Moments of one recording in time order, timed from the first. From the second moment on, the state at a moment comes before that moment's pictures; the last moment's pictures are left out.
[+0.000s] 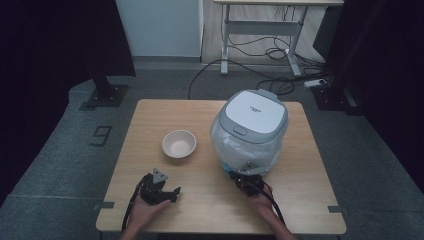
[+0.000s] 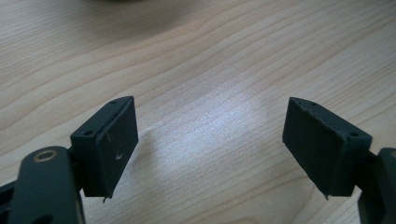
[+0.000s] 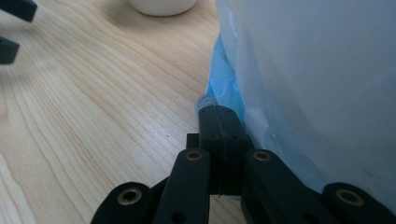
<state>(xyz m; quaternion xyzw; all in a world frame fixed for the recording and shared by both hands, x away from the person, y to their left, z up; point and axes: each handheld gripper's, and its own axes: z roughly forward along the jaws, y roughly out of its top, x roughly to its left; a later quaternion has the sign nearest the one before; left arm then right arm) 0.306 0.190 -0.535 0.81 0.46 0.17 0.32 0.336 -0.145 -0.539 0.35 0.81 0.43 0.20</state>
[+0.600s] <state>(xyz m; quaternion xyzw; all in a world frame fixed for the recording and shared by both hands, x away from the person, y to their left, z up) 0.305 0.189 -0.536 0.81 0.46 0.17 0.32 0.337 -0.141 -0.546 0.34 0.82 0.40 0.21</state>
